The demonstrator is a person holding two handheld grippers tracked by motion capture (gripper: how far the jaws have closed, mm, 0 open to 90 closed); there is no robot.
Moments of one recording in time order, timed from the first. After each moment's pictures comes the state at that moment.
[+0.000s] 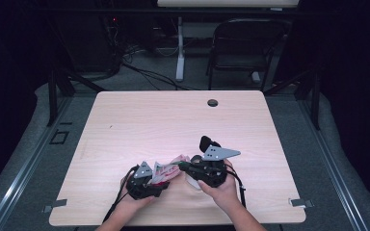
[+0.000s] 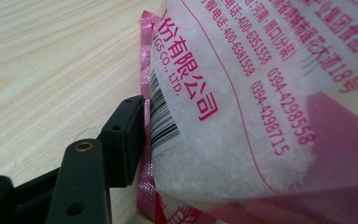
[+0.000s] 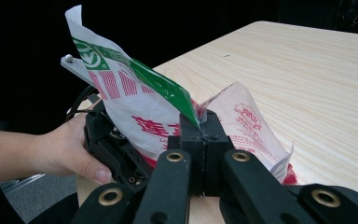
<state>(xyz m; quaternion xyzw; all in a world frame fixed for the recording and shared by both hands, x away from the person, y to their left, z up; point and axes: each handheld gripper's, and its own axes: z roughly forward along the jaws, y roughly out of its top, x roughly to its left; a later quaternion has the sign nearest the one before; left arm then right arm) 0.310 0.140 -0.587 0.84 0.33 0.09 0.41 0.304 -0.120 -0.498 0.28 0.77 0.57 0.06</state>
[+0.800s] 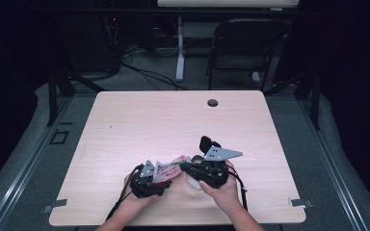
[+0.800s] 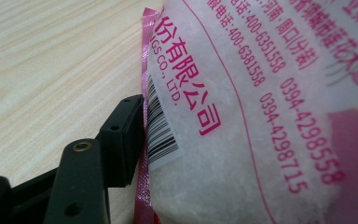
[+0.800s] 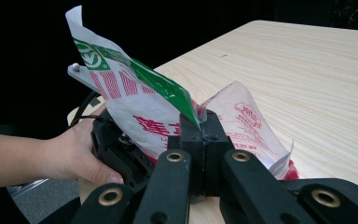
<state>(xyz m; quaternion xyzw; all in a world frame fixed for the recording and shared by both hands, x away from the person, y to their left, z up) 0.314 0.130 -0.588 0.85 0.33 0.11 0.39 0.302 -0.124 -0.499 0.30 0.76 0.57 0.06</state>
